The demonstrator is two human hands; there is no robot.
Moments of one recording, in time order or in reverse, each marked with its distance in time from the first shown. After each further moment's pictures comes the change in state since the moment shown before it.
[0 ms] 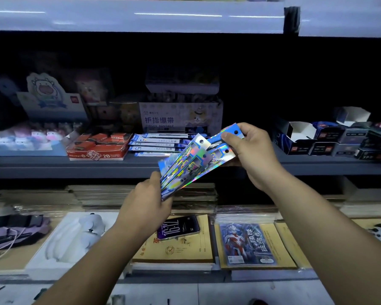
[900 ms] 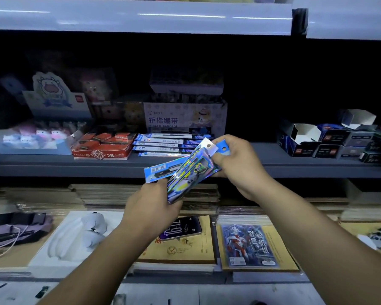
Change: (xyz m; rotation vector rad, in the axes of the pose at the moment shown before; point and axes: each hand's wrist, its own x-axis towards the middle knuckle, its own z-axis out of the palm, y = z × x) left_hand -0.005 0.019 -0.011 0.159 -0.075 -0.096; right_hand -0.014 0.010 0.029 -0.126 -0.097 0.057
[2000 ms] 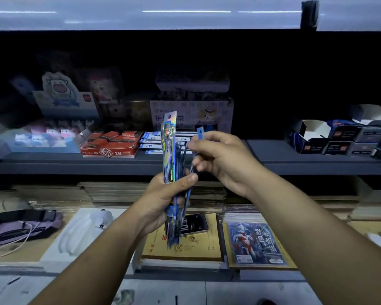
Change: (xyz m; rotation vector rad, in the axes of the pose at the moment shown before) left_hand 0.009 -0.001 -0.002 -1.574 -0.437 -0.110; right_hand -0.012 -0.033 0.028 0.517 -0.266 0.157
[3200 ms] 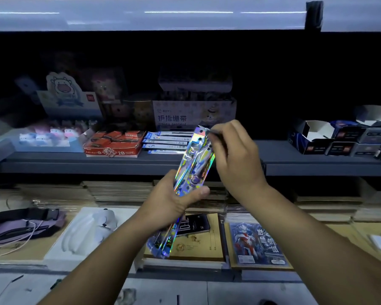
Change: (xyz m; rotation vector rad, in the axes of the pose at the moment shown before) left_hand -0.007 -0.005 0.001 0.680 0.190 0.056; right_hand 0.007 0.025 -0.025 -1.052 0.367 -1.084
